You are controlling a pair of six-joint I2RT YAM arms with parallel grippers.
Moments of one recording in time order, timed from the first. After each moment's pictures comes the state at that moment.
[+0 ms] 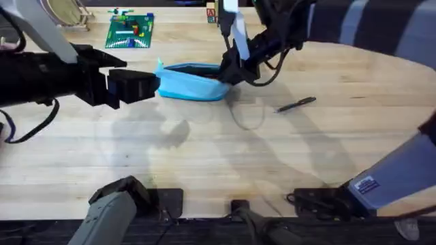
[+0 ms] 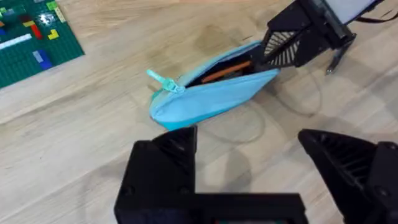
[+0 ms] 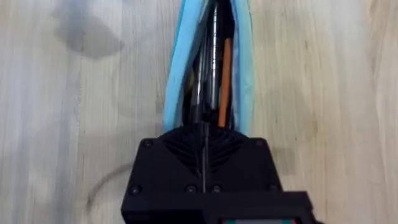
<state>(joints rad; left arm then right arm) 0.43 0.98 1.05 -1.13 0.79 0.65 0.45 1.86 1.36 -0.63 -0.63 -0.97</state>
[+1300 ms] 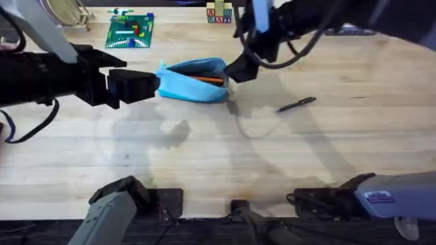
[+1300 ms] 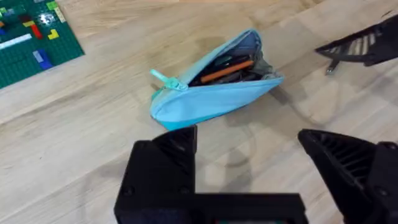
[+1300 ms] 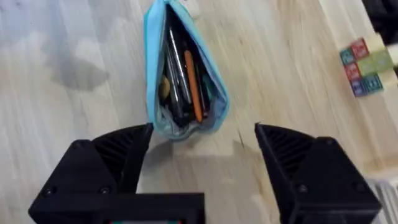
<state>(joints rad) 0.43 0.98 1.05 -1.13 0.79 0.65 0.45 1.58 1.36 -0.68 -0.47 -0.67</state>
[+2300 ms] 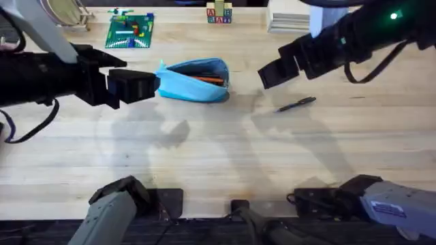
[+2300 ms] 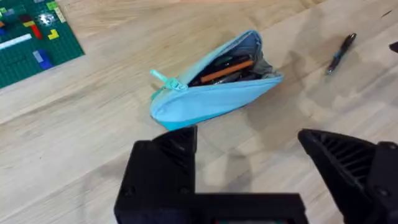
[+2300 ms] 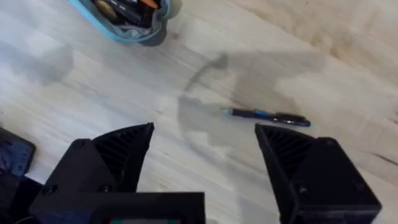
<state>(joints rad) 0.43 0.98 1.05 -1.13 0.79 0.65 0.45 1.33 1.36 -1.16 -0.05 0.04</state>
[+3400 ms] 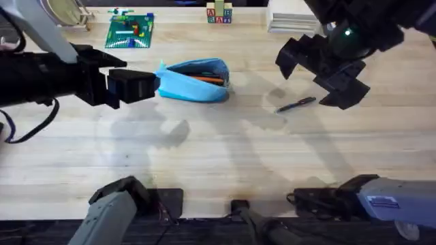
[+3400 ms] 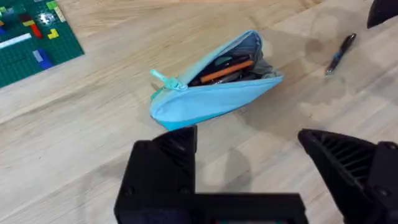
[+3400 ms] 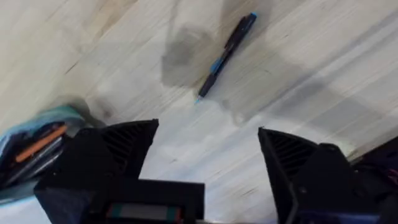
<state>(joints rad) 0.43 0.98 1.05 -1.13 0.79 0.65 0.44 1.47 1.36 -1.33 0.21 1.22</state>
